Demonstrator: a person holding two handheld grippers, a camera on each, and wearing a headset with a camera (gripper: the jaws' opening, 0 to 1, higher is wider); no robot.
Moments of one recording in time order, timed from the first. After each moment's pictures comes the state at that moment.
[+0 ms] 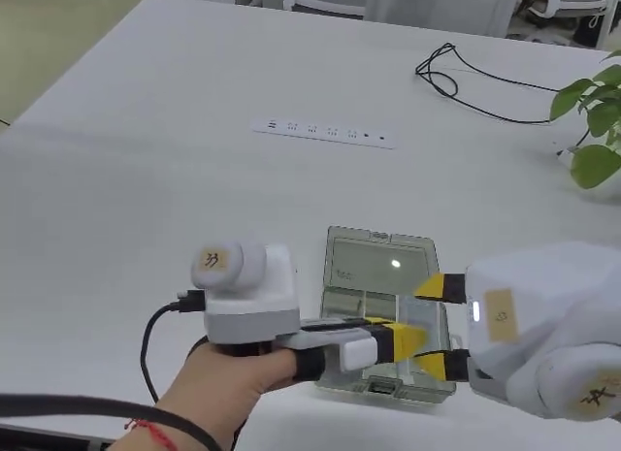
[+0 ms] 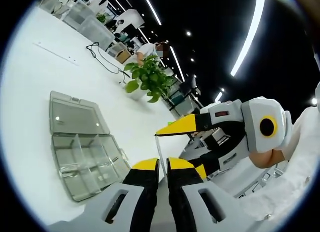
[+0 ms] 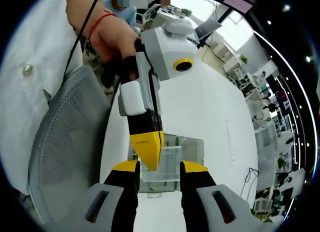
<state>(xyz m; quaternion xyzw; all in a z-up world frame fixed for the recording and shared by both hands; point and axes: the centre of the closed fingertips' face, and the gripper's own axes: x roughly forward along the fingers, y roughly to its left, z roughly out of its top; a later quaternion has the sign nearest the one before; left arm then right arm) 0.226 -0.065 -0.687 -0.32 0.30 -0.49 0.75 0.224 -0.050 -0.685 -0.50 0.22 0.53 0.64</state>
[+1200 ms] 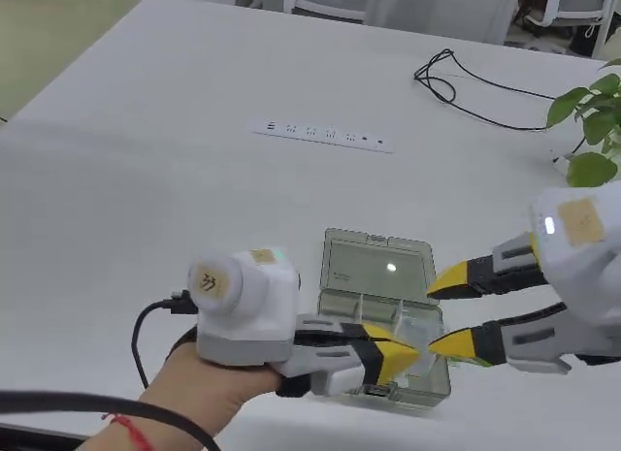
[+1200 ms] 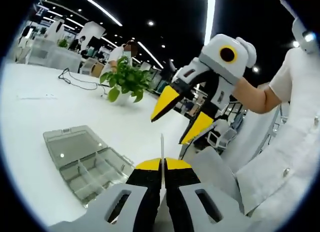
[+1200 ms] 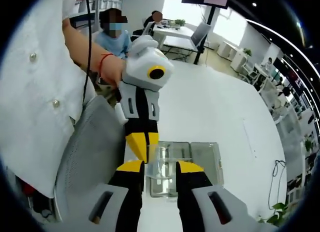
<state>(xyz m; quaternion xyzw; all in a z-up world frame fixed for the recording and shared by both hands) 0.206 -0.066 -0.682 -0.13 0.21 -0.59 0.77 0.220 -0.060 -0.653 -0.36 0.28 0.62 0.64</state>
